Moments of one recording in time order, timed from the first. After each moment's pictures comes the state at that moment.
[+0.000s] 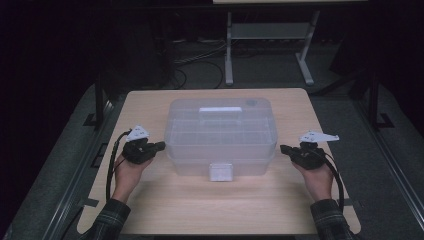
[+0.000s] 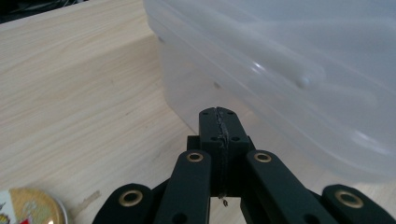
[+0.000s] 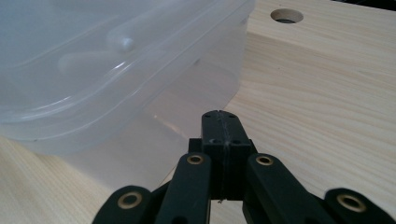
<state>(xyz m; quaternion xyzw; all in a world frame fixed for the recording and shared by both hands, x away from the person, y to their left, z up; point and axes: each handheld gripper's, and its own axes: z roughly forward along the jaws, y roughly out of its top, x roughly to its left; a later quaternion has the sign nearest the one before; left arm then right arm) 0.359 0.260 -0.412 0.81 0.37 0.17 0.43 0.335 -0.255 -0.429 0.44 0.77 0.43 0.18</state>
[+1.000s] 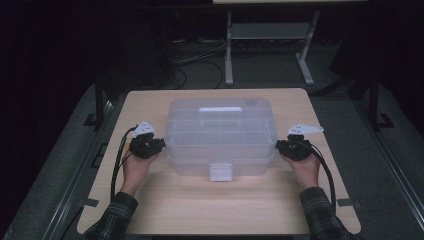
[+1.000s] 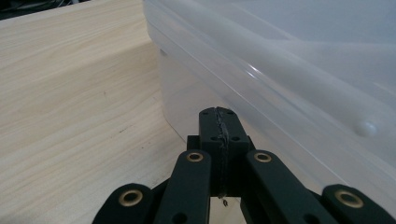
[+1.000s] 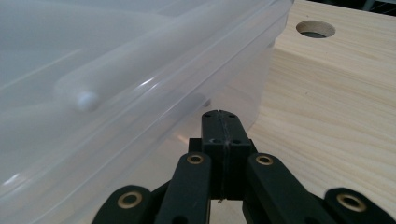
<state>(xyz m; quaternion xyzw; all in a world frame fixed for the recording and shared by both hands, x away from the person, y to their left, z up) 0.379 0.251 -0.423 0.80 0.38 0.16 0.44 0.371 -0.235 -0.441 0.41 0.78 0.45 0.16</state>
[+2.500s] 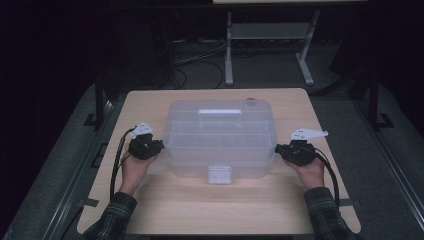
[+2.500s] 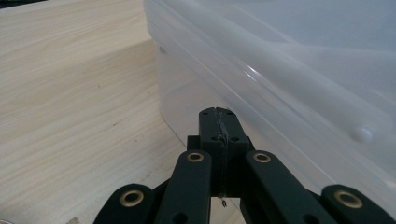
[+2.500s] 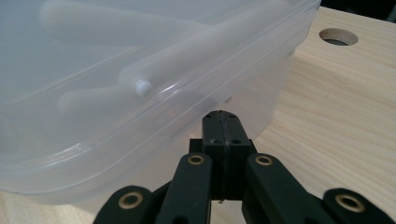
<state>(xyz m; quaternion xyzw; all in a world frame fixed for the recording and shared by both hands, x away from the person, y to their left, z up) 0.375 0.254 -0.421 0.80 0.38 0.15 0.44 0.351 -0.239 -0.434 0.37 0.79 0.46 0.15</state>
